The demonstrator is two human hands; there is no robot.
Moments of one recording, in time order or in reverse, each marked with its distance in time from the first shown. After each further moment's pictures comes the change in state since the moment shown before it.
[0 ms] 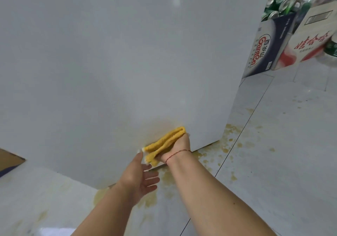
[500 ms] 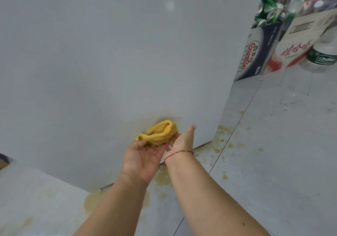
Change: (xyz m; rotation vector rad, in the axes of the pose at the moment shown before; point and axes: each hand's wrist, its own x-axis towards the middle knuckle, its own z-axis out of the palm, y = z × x) left_hand 0.006 0.026 0.031 -0.877 -0.348 0.113; right_hand -0.059 -0.007 0.008 -0.217 0.049 -0.387
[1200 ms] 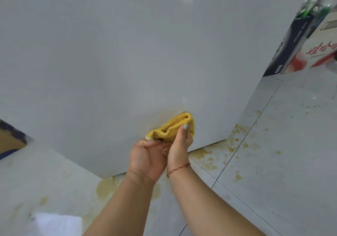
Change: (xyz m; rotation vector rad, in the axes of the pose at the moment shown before) left_hand -0.006 0.012 -0.029 0.144 -0.153 0.007; right_hand 0.009 0.074 0.015 -0.078 -0.001 -0.360
